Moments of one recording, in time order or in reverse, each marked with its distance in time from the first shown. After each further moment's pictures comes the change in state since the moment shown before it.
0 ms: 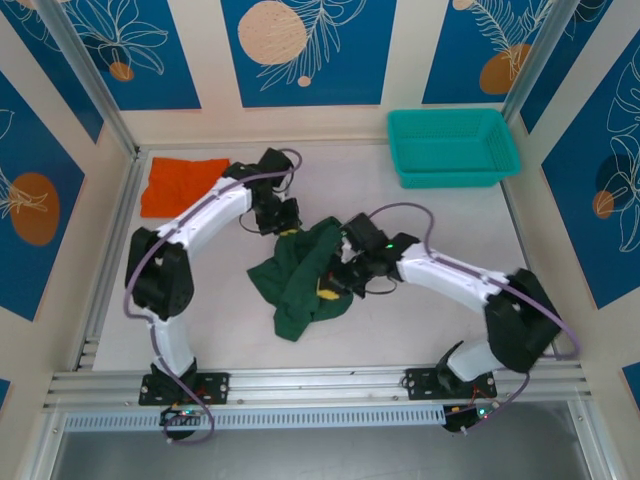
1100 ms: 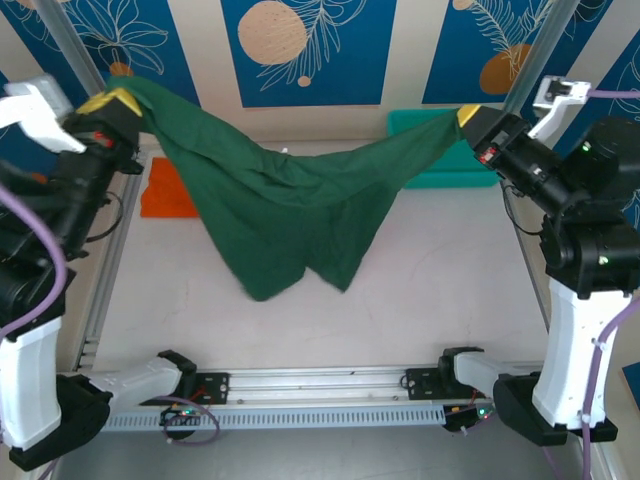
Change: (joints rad) left arm 0.021 -0.759 0.352 0.383 -0.442 0.388; right arm -0.645 -0.261 1.061 -0.271 0.106 -0.294
